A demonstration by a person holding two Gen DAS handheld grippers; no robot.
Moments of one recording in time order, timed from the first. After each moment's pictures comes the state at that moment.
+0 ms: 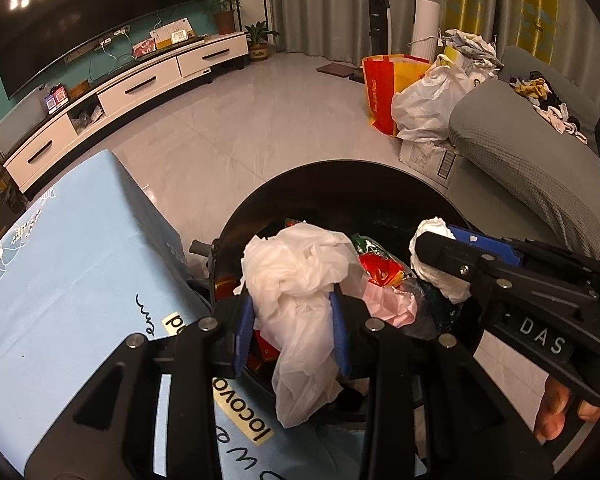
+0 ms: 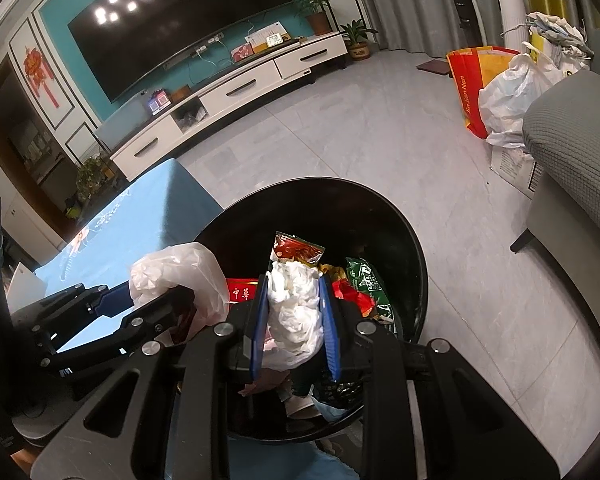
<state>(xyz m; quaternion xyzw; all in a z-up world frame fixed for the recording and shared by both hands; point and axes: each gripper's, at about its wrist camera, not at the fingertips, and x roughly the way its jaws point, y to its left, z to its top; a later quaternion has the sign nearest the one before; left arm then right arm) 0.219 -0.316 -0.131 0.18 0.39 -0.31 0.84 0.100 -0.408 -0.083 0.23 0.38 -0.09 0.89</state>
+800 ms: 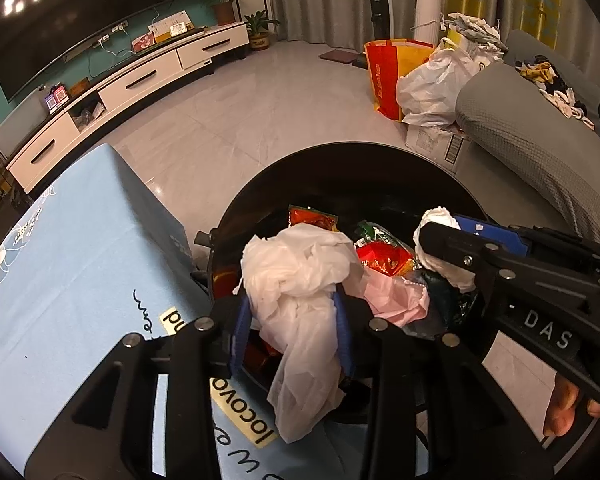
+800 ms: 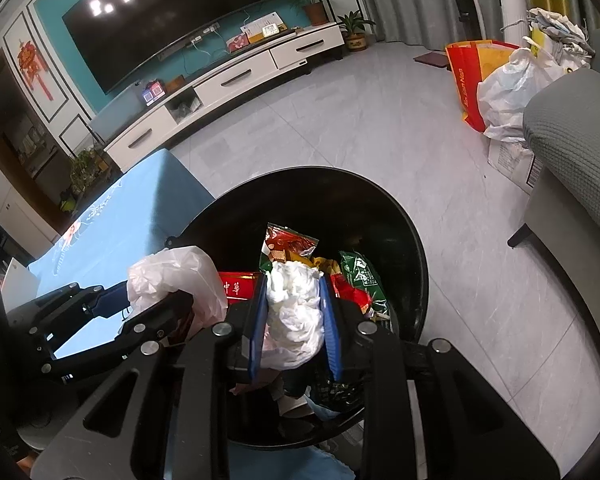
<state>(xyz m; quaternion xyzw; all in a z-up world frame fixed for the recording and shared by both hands) 0.221 -0.325 -0.143 0.21 0.41 -0.30 0.84 0.108 -0.410 -0.091 0.23 0.39 -0.10 0.88</state>
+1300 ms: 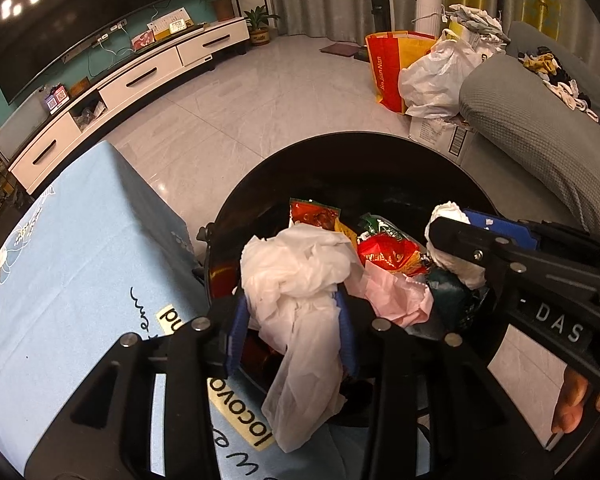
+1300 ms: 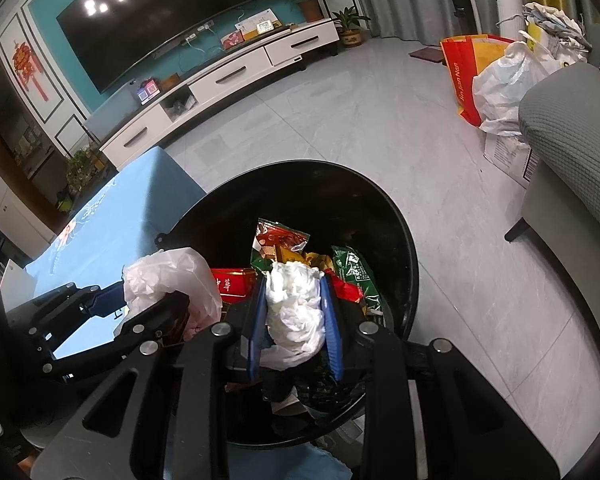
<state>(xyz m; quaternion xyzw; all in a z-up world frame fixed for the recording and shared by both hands) 0.219 -0.327 -0.150 0.22 0.41 -0.29 0.83 0.106 -0.414 -0.099 0.23 0.40 -0.10 0.88</state>
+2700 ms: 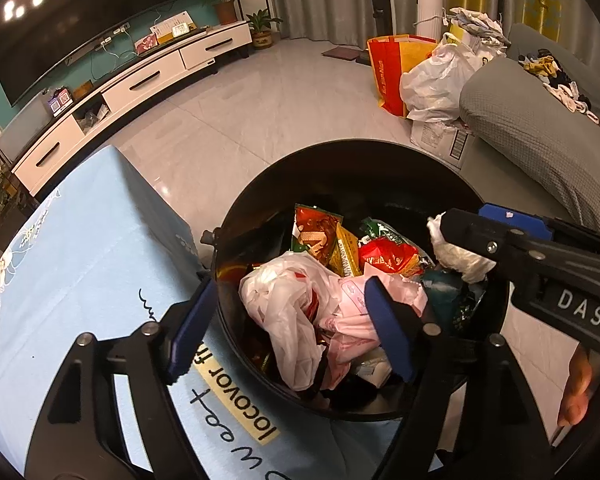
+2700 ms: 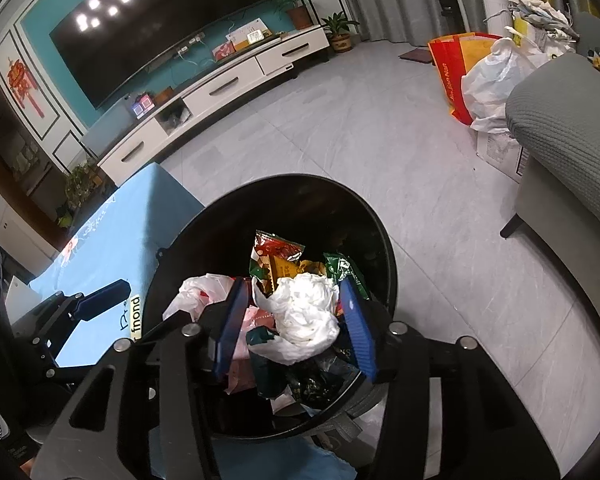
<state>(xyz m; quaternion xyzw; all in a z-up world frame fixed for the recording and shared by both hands) 0.218 -0.322 -0.143 0.22 0.40 -0.29 0.84 0.093 -0.420 -0.087 0.25 0.38 -0.12 0.88</state>
